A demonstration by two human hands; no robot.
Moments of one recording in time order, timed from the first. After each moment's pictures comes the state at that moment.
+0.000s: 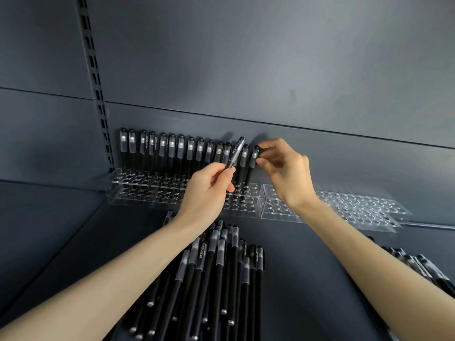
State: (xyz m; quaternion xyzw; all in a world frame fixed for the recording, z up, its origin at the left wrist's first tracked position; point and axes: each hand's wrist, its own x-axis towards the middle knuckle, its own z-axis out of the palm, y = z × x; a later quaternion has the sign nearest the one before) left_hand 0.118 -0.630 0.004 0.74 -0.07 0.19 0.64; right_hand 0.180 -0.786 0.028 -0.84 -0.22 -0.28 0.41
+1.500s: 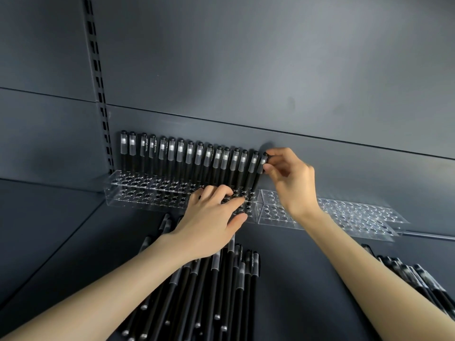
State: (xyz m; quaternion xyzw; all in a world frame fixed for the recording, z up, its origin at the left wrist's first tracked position) left_hand 0.114 -0.631 -0.019 0.97 -0.15 0.15 0.11; right_hand 0.183 -0.799 0.021 -0.82 -0.23 -0.32 0.42
